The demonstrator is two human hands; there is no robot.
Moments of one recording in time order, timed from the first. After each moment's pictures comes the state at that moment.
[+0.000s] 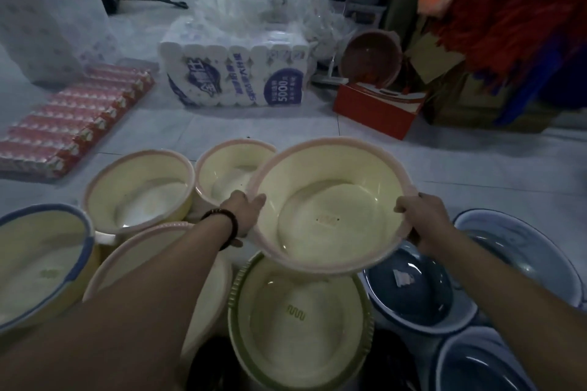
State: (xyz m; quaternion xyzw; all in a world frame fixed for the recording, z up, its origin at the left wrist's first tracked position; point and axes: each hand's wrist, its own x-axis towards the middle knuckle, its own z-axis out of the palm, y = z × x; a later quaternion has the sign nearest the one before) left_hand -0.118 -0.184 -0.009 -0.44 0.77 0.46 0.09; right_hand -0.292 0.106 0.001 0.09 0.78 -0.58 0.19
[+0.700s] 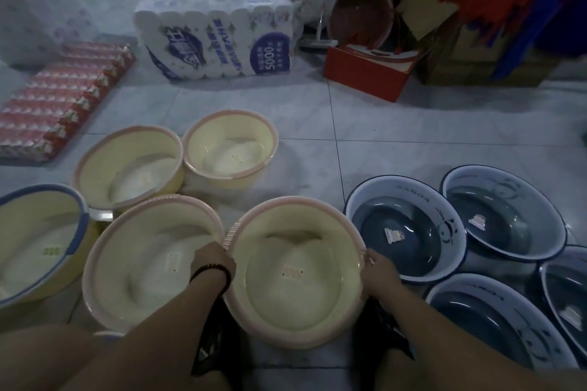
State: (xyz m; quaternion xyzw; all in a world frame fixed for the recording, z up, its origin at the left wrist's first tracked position) left_hand -0.032 -0.133 -0.145 -0.53 0.80 0.23 0.18; right_hand -0.174 0.166 -0.169 0.06 0.88 -0.37 0.27
